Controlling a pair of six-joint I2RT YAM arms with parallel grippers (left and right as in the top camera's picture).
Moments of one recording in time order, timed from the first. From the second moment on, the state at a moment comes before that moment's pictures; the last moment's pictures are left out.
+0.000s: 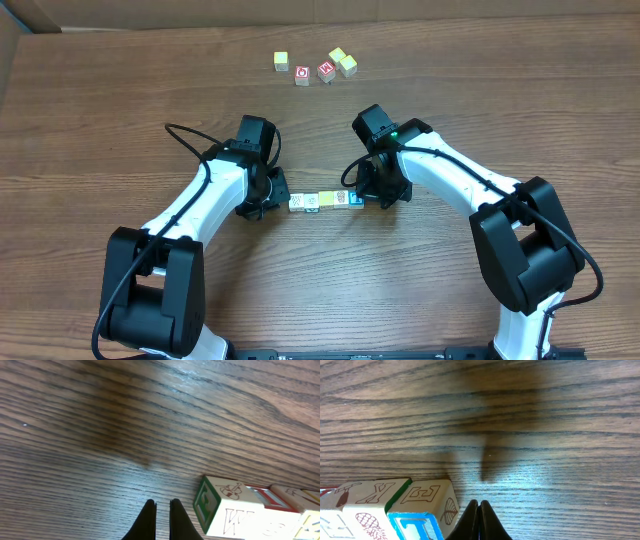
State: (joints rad) left arm -0.23 1.74 1.06 -0.74 0.06 -0.53; right arm 0.54 2.01 1.39 -0.88 -0.12 0.67
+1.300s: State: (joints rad) left arm -0.29 1.74 1.06 -0.71 0.03 -0.52; right arm 0.54 2.01 1.39 -0.88 -0.12 0.67
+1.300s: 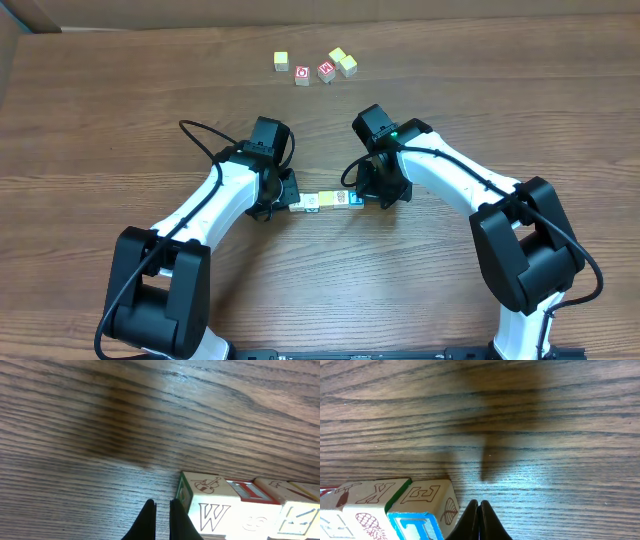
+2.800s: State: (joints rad) left arm -0.29 1.74 1.02 -0.63 0.05 -0.51; right arm 0.54 2.01 1.39 -0.87 -0.15 0.67
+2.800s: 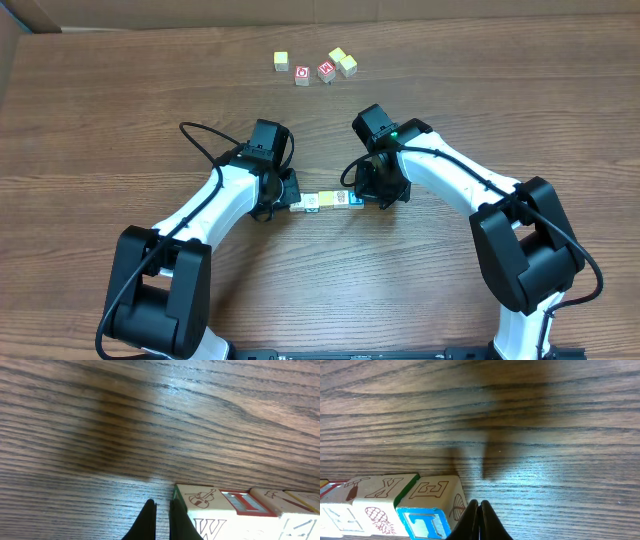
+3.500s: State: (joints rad) left arm -0.29 1.74 1.02 -0.63 0.05 -0.44; right arm 0.54 2.01 1.39 -0.88 -0.18 0.69
